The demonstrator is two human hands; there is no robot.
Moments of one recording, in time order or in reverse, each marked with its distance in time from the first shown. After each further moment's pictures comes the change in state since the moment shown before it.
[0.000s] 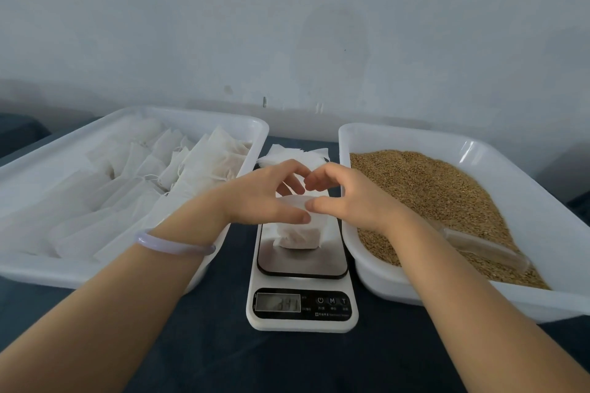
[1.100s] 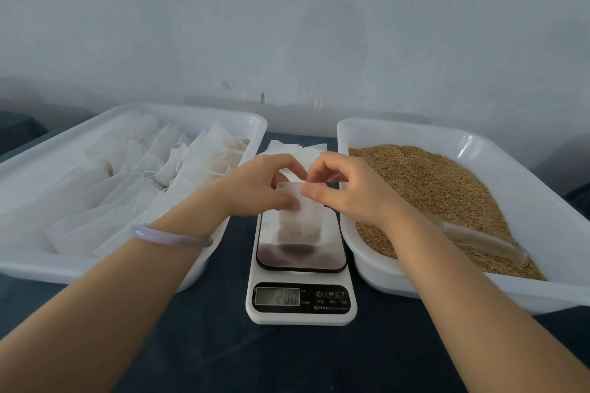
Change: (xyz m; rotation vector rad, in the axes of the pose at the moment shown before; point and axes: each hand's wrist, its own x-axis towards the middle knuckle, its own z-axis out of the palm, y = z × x) left_hand 0.003 -0.002 0.001 -0.082 0.070 -0.021; right_hand -0.006 -0.002 0.001 0.020 0.115 -0.156
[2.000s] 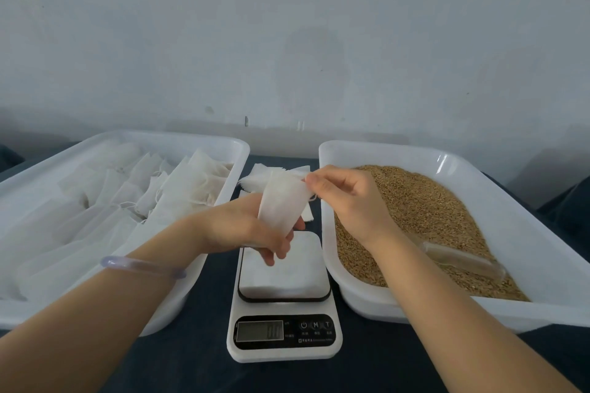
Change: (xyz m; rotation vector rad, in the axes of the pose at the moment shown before) left_hand -0.006 0.011 0.003 -0.433 -0.323 -0.006; right_hand -0.001 -0.005 -0.009 0.403 0.226 -0.068
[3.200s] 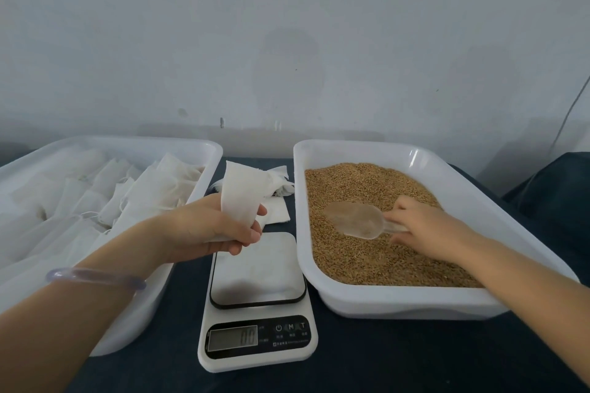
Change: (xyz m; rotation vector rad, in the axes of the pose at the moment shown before) left_hand 0.003 -0.002 -0.003 -0.237 0.139 -0.166; right_hand -0.042 0.049 -0.146 -1.332 -0.360 0.317
